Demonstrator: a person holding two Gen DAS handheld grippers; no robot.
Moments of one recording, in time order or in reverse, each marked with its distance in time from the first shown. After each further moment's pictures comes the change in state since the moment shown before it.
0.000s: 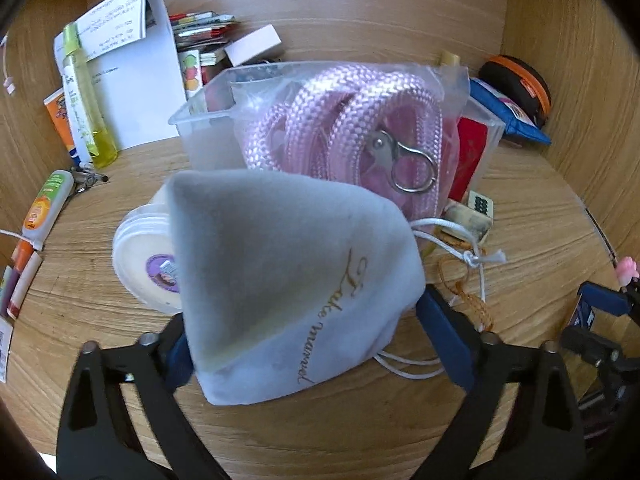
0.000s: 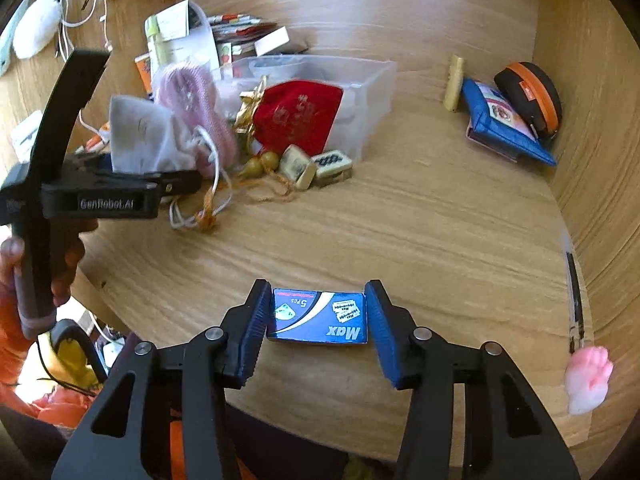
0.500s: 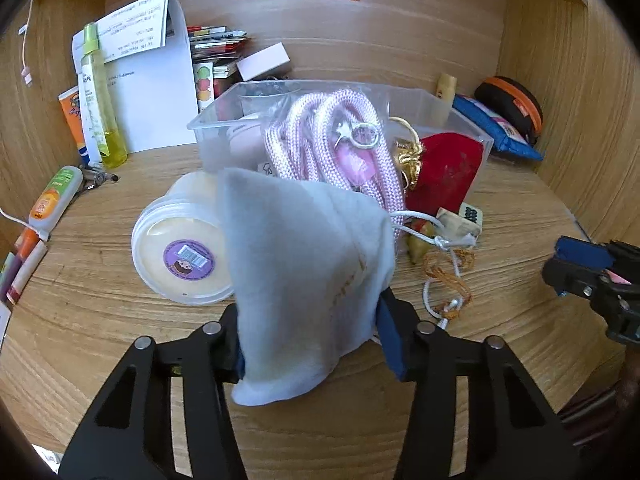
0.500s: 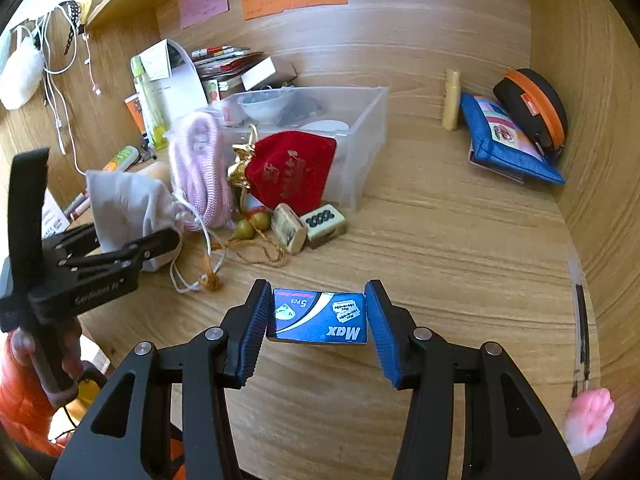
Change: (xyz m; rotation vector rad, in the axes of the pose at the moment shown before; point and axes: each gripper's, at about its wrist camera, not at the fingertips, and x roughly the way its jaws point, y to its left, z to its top) left arm -0.017 0.006 -0.010 -0.036 -0.074 -0.037; right arm 0.007 -0.017 0.038 0.076 -0.050 0.049
